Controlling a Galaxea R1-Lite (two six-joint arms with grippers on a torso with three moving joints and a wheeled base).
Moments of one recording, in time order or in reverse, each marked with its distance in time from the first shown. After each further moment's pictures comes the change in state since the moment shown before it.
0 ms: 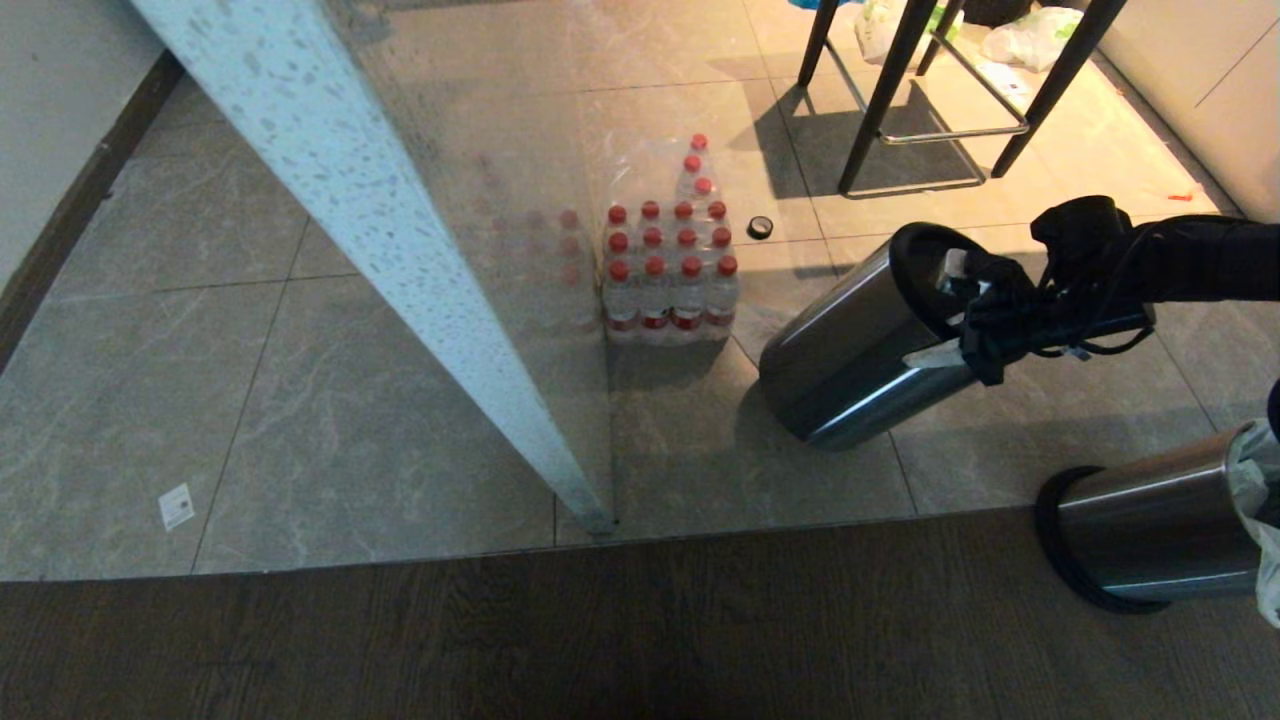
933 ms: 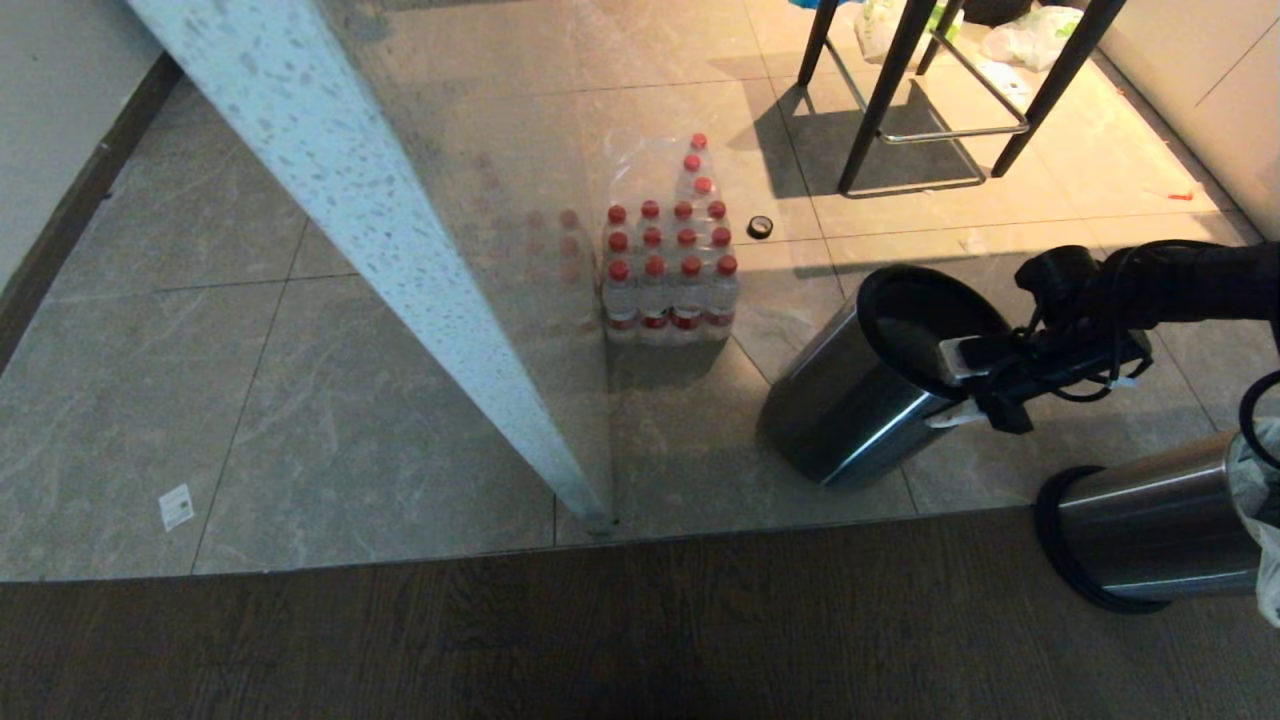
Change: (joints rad) left arm 0.000 0.000 0.000 0.000 0.000 0.000; right arm -0.007 0.063 -0.001 0.193 -0.095 -0.604
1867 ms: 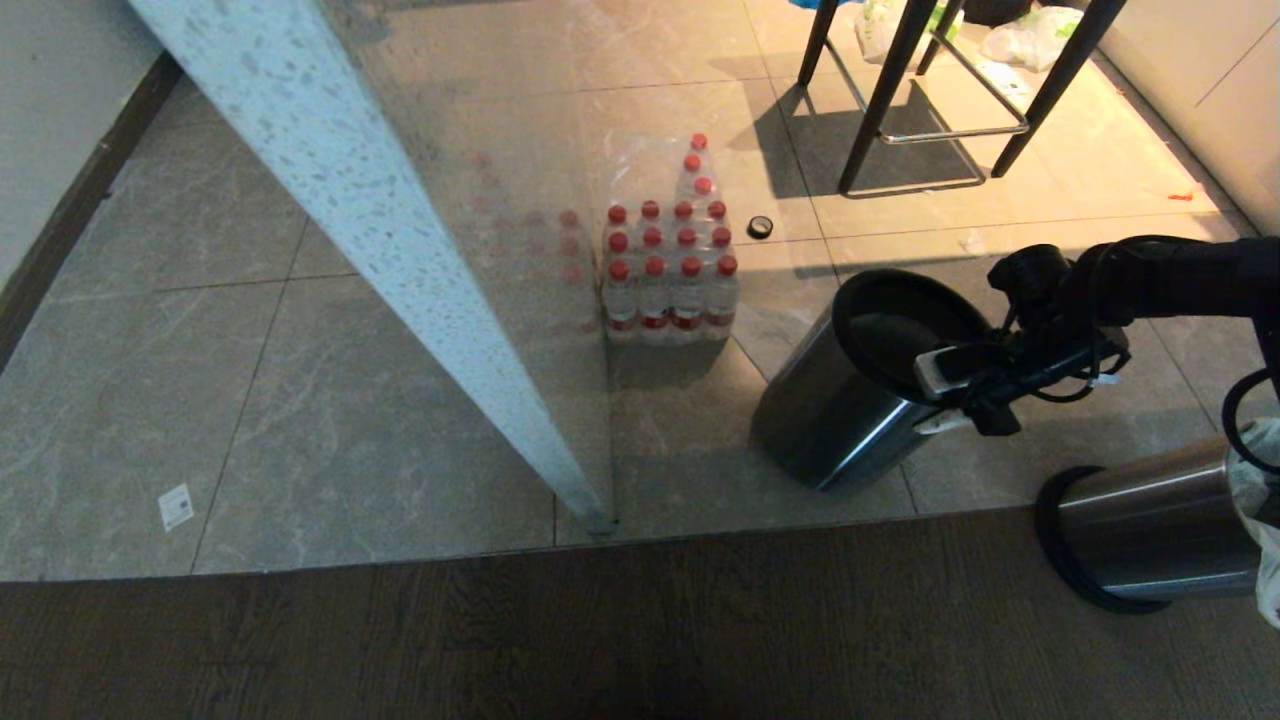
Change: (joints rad) left arm 0.000 0.000 0.000 0.000 0.000 0.000; right arm 0.062 -0.003 -0.008 0.031 -0.101 -0.054
